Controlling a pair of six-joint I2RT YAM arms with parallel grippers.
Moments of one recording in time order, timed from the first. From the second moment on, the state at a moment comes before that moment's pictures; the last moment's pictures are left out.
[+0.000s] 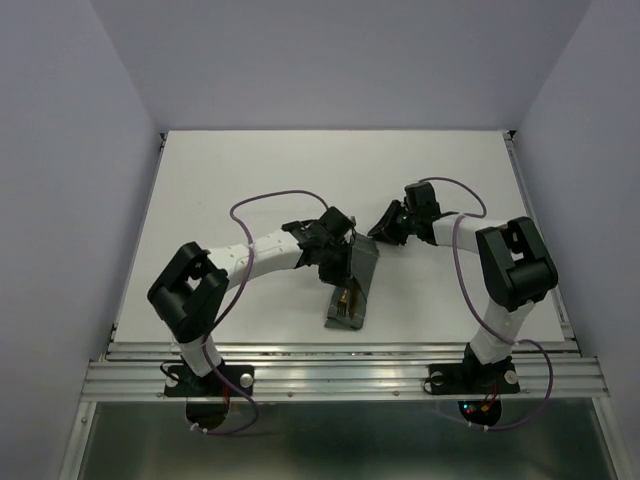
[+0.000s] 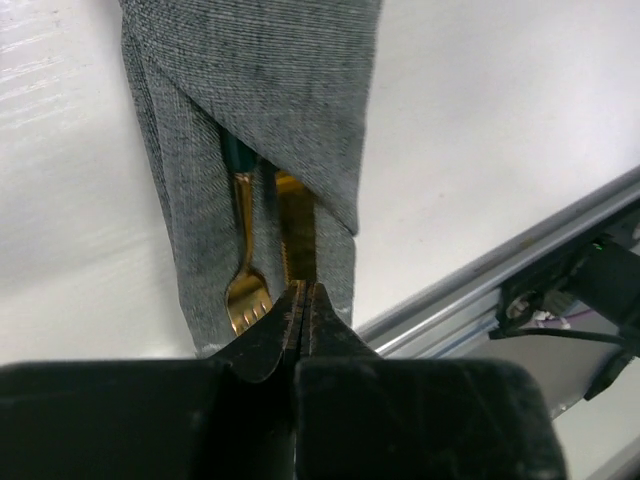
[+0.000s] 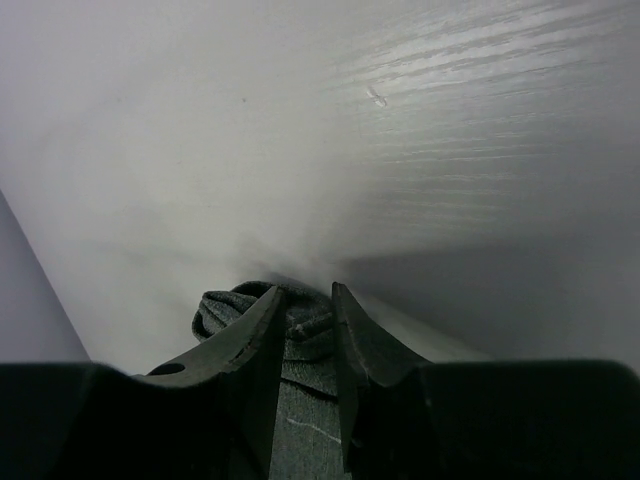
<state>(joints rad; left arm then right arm) -0.86 1.74 1.15 -0.50 0.23 -0.75 0.31 1.84 0.97 0.04 -0.36 0.85</state>
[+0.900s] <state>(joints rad) -0.93 1.55 0.83 -0.42 0.25 -0.80 0.49 1.25 0.73 -0.27 -0.11 0.76</state>
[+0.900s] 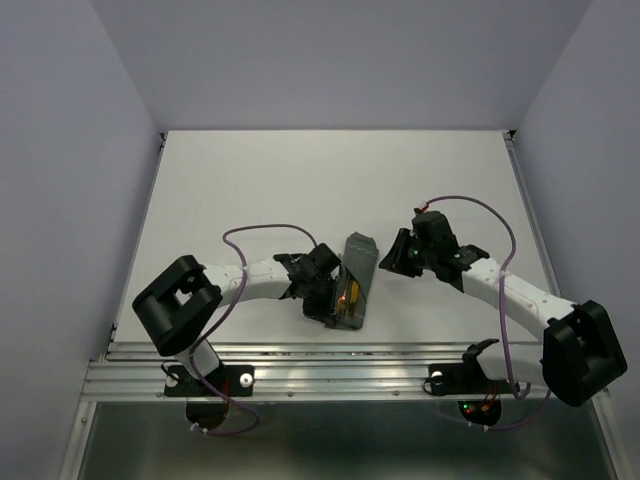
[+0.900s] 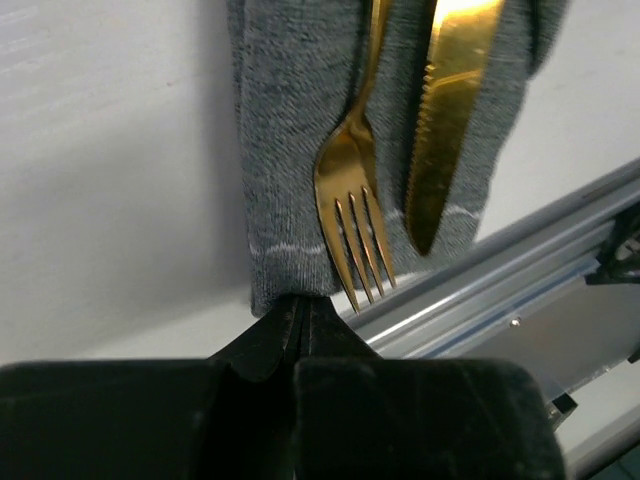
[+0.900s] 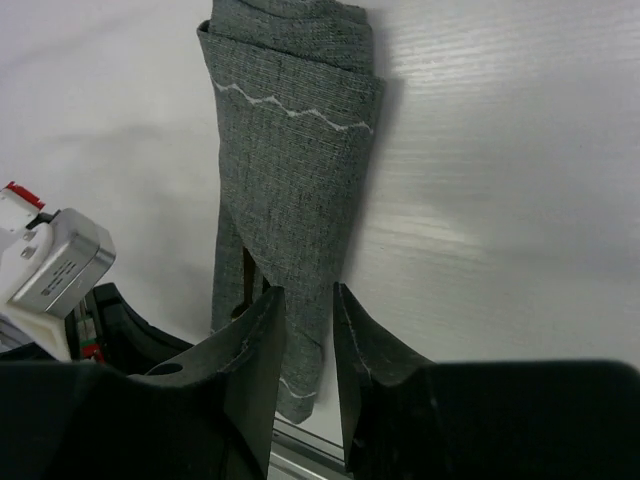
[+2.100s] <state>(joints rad) -0.64 1.58 0.91 -0.43 0.06 -0.71 0.54 1.48 0.85 -0.30 -0.09 0.74</state>
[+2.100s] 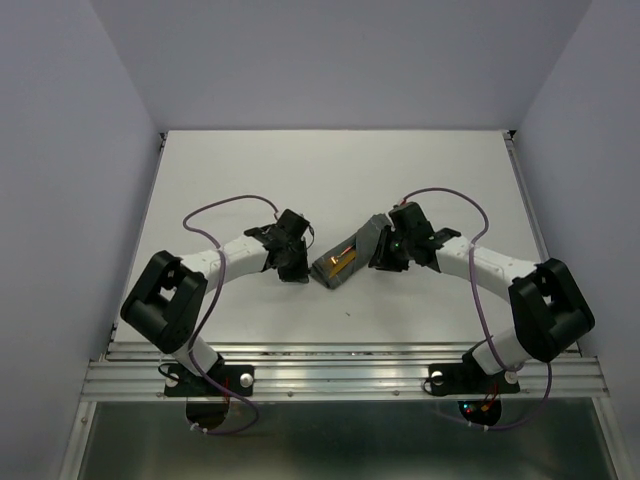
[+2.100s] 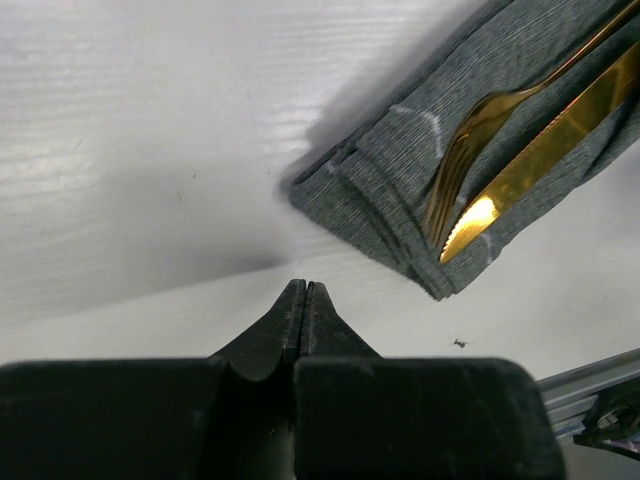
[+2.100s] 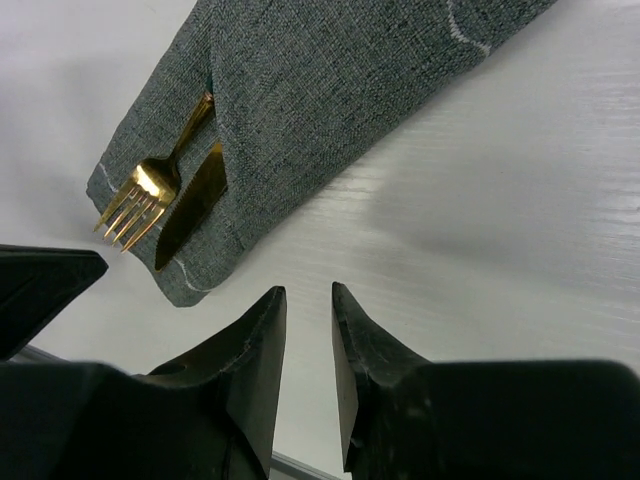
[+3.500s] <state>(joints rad) -0.57 1.35 1.14 -0.54 -0.10 -0.54 0.21 1.00 0.87 -0.63 0.40 0.69</state>
